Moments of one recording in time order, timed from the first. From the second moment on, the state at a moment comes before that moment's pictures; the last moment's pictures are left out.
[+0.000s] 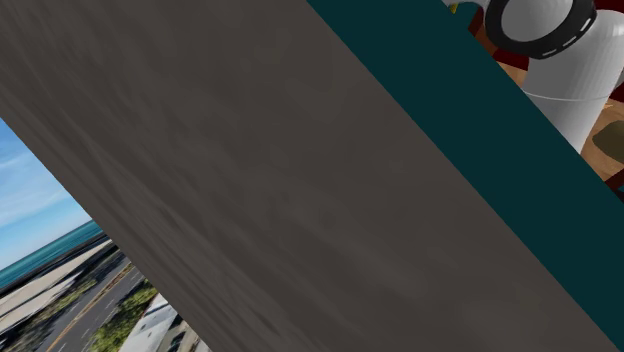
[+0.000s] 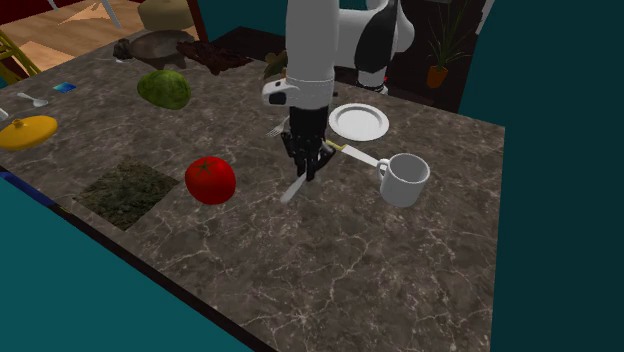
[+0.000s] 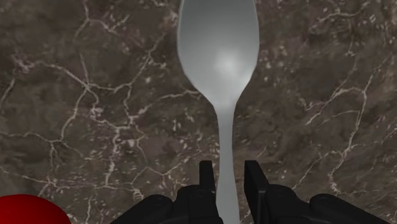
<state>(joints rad) 0.10 0.33 0.16 -1.67 0.00 2.25 0.30</state>
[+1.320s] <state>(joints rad) 0.08 0.22 0.16 -1.60 0.02 2.06 0.27</state>
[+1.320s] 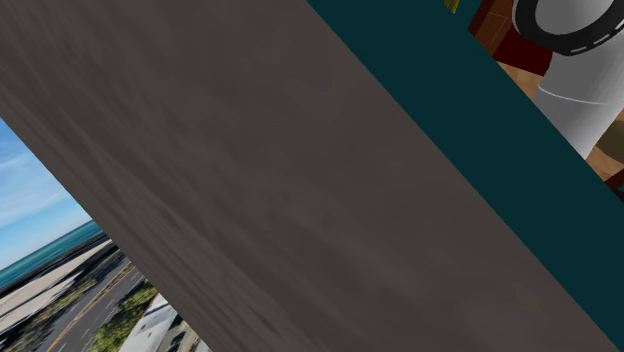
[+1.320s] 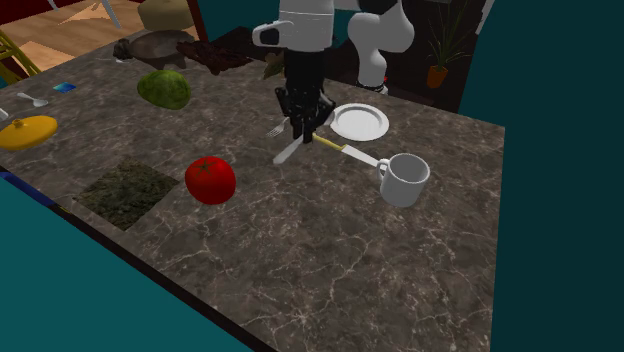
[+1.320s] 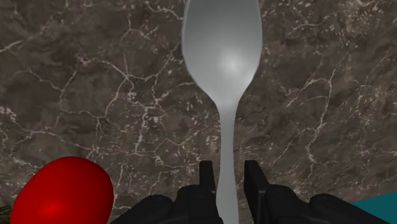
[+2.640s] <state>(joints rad) -0.10 -0.33 -0.04 -2.23 0.15 2.11 -0.14</state>
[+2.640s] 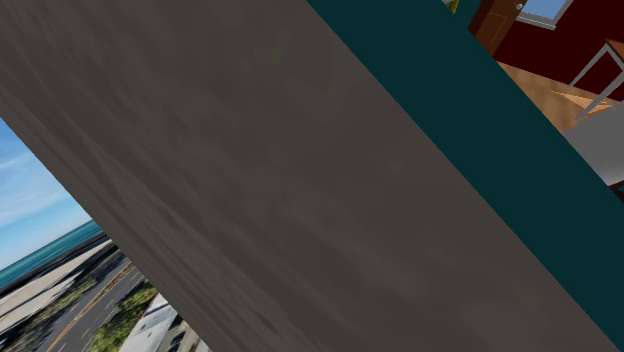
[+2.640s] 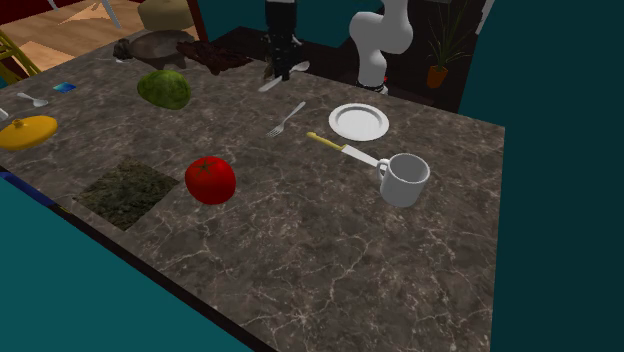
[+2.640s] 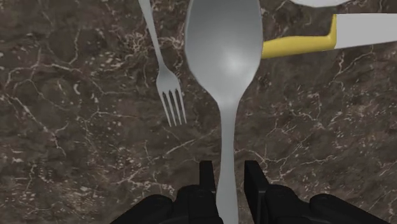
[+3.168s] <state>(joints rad) -0.17 -0.47 -0.16 -2.33 0.12 2.05 -0.31</state>
